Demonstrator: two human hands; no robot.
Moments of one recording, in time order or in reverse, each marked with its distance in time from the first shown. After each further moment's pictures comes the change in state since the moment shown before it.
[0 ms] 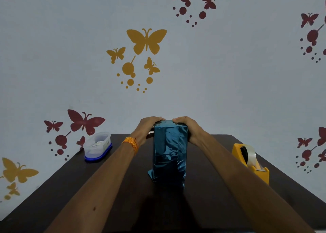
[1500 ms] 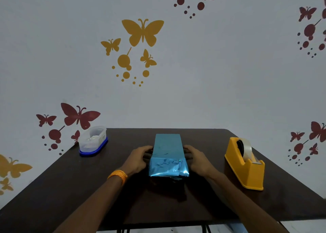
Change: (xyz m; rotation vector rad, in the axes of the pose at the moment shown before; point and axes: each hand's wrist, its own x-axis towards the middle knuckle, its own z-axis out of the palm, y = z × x) left_hand -0.026 -0.131 -0.023 0.541 -0.234 0.265; right_hand -0.059 0.124 -0.064 -0.824 0.022 -0.259
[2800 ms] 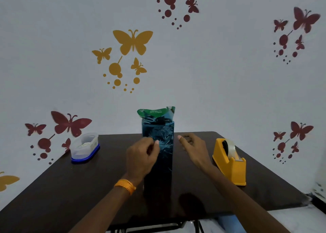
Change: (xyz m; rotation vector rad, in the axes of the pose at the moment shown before) left_hand -0.027 0.096 0.024 0.277 0.775 0.473; right_hand -0.024 -0.064 -0.033 -0.028 0.463 -0.015
